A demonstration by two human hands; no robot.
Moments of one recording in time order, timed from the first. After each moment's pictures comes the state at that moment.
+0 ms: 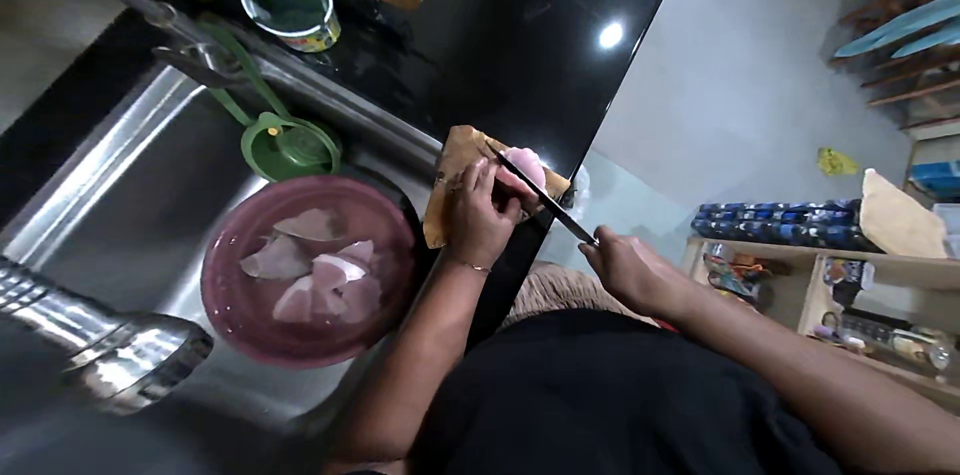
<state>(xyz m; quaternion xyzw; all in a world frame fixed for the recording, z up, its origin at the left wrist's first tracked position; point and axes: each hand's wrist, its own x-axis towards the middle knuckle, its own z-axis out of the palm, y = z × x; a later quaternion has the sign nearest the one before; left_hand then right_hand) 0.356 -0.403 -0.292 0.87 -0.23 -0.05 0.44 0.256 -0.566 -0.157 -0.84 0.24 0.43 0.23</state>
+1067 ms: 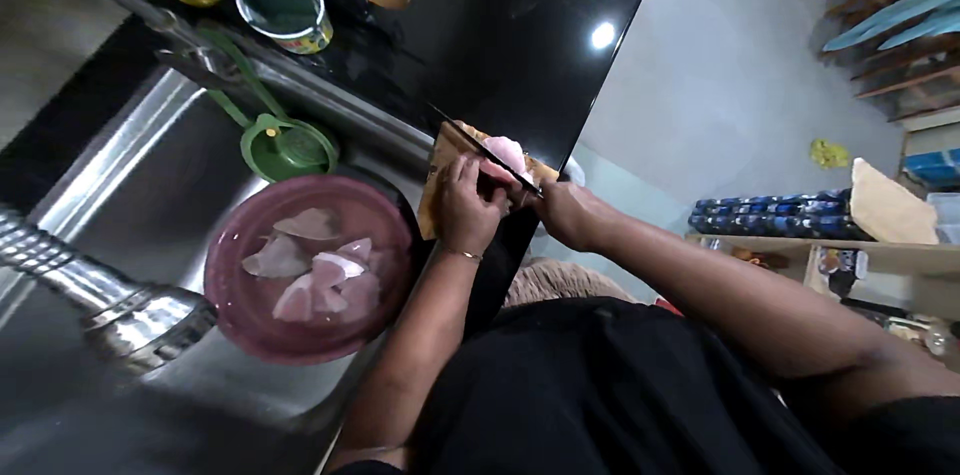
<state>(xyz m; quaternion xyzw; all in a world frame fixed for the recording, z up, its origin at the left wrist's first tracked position) 0.356 -0.401 -0.293 0.86 -0.22 -0.02 0.45 0.307 -0.552 -0.187 -0.88 0.18 0.39 0.22</state>
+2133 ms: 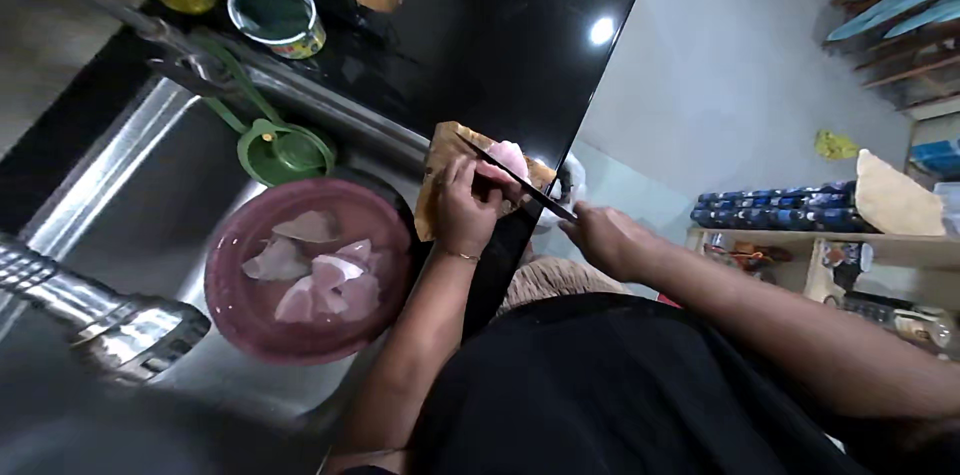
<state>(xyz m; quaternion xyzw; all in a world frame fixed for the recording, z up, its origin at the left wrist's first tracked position) 0.354 -0.401 -0.290 0.86 -0.21 -0.02 0.46 0.266 -0.573 -0.161 -0.85 0.20 0.42 0.23</state>
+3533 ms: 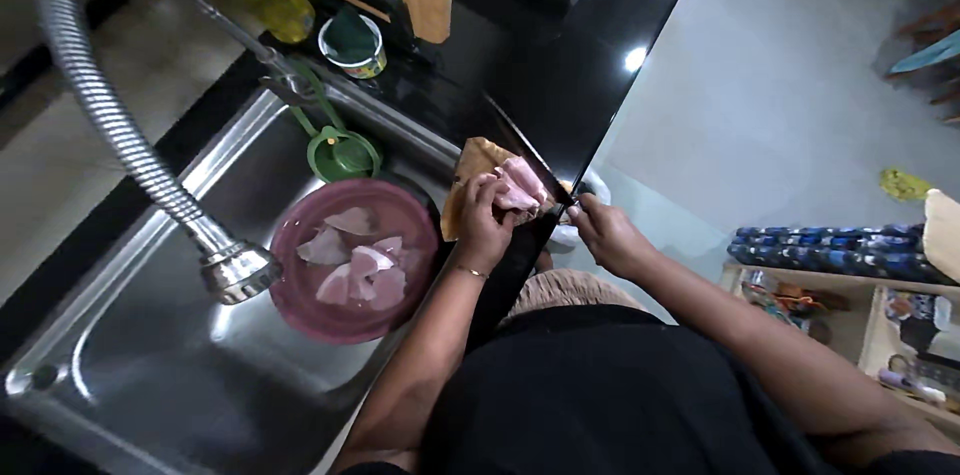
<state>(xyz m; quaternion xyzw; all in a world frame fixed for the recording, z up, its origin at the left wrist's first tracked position) 0.338 -0.386 -0.280 0.85 -0.20 -0.06 0.48 0.254 -0.581 -0.193 -0.89 0.14 0.21 0.39</state>
